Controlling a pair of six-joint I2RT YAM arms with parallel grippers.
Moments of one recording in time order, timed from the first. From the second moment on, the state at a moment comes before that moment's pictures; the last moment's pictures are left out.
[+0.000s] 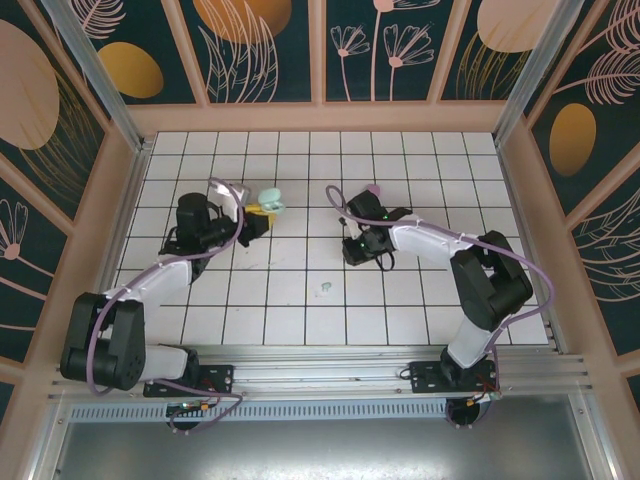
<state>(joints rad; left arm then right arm) -0.22 1.34 0.62 0.35 0.72 -0.12 0.62 1.70 1.06 -0.56 -0.13 0.15</state>
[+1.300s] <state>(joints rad) -0.38 1.20 0.54 0.38 0.62 -0.14 0.73 1.35 0.63 -0.35 -0.12 1.02</state>
